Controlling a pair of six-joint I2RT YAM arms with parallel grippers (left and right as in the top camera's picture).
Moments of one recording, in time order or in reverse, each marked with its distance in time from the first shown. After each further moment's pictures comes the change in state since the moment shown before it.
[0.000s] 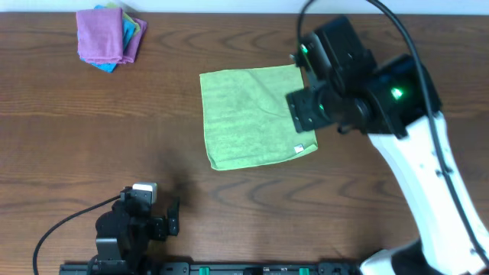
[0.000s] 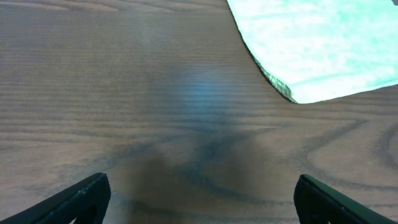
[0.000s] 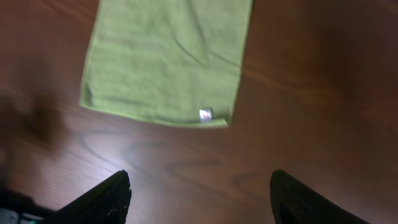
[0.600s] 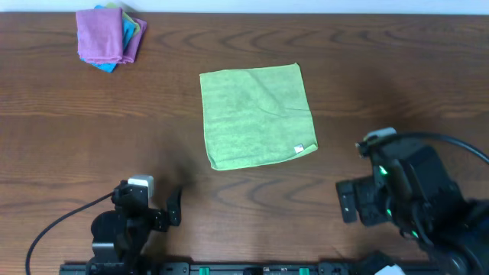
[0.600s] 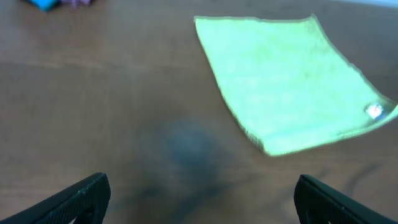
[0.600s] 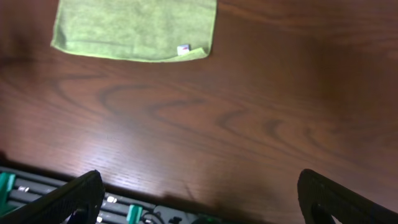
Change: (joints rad) left arm 0.000 0.000 0.000 0.203 0.050 -0.076; right arm 0.005 -0.641 -0.579 0.017 0.021 0.061
